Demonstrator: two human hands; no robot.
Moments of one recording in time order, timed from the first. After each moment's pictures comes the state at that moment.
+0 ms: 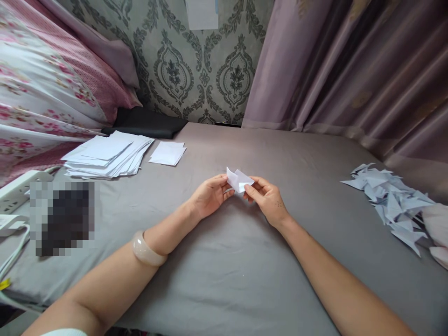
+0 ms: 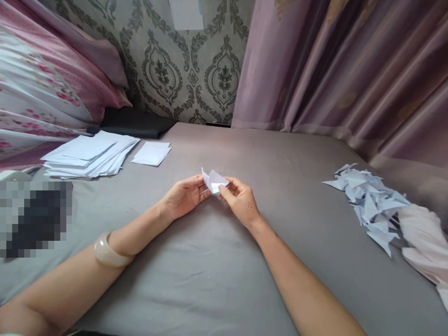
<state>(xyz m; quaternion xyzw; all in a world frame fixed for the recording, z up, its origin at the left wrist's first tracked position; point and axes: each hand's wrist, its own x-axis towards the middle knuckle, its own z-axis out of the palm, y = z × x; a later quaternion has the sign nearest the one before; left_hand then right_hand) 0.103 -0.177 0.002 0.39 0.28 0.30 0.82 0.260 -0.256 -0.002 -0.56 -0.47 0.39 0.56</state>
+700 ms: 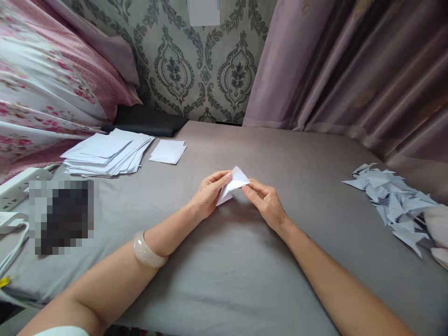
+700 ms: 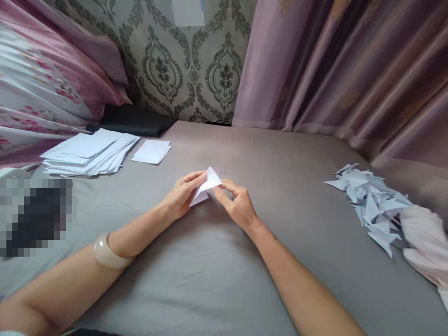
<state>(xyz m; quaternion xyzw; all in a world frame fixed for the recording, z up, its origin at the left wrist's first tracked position) 0.110 -0.185 0.003 0.37 0.33 0.39 0.78 0.254 -0.266 0.014 -0.52 -0.59 0.34 0.52</state>
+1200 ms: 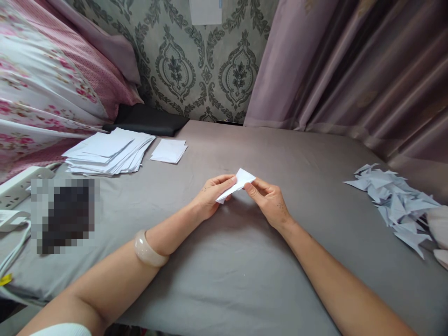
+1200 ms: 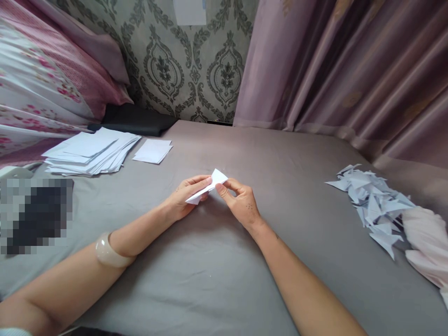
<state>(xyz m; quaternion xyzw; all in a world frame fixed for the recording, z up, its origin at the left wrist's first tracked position) 0.106 -0.187 0.004 0.44 0.33 0.33 0.77 0.257 -0.260 0.002 -0.52 -0.55 0.34 0.56</state>
